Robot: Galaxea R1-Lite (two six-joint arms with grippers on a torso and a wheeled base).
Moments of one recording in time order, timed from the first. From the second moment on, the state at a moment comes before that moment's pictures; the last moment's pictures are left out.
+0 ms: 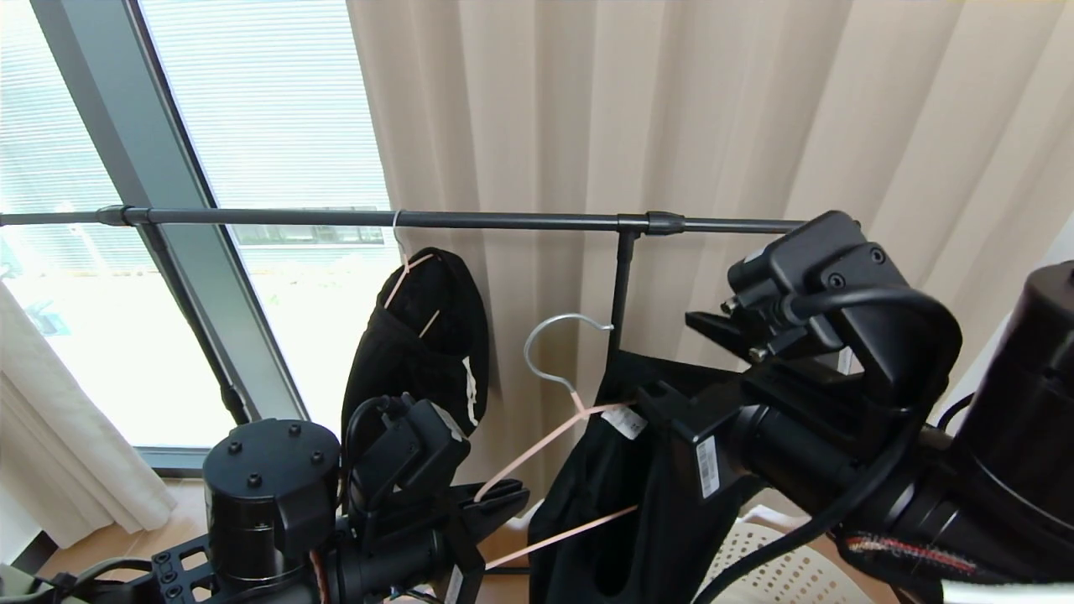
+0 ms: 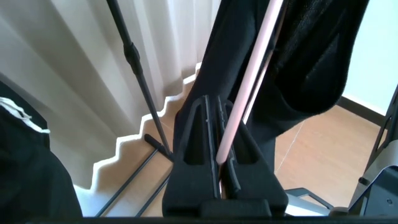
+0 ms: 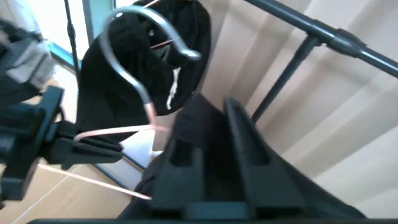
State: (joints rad) left arm -0.73 1.73 -0.34 -1.07 -0.19 0.10; right arm 1.05 1.52 -0.79 -0.58 -0.64 -0.13
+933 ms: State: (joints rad) left arm -0.73 1.73 -0.33 -1.12 -0.19 0.09; right arm 1.00 1.59 -0.86 -0.55 -0.63 -0.13
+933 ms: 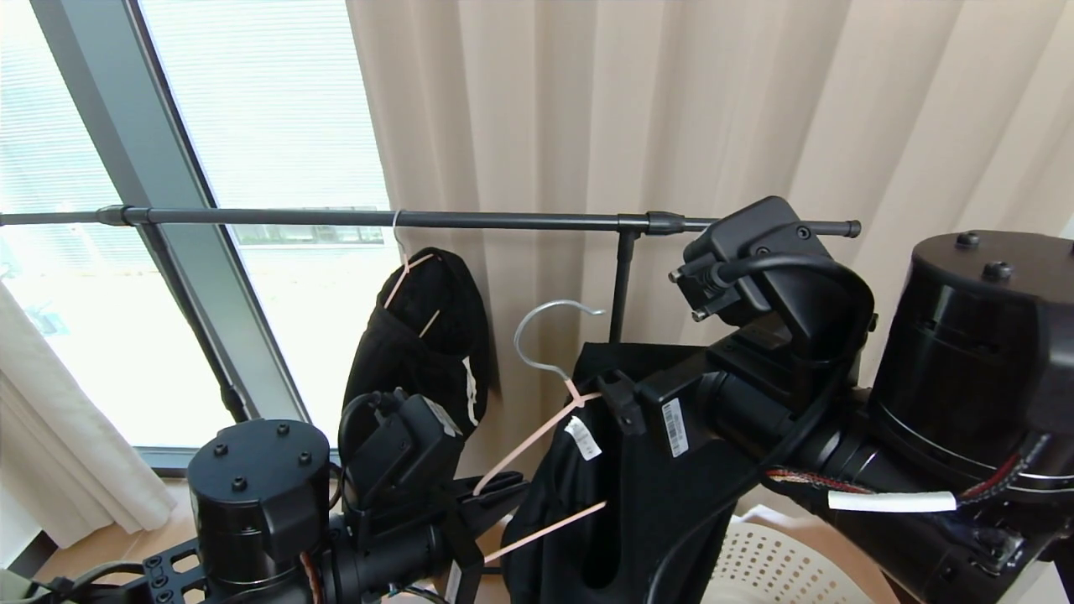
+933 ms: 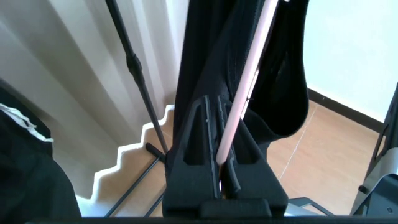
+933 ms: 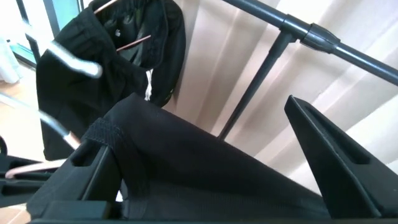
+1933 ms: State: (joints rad) left arm -0.68 1.74 -0.36 -1.12 -0.18 0.05; right arm 1.04 1.48 -0.72 -0.53 -0.54 -0.19
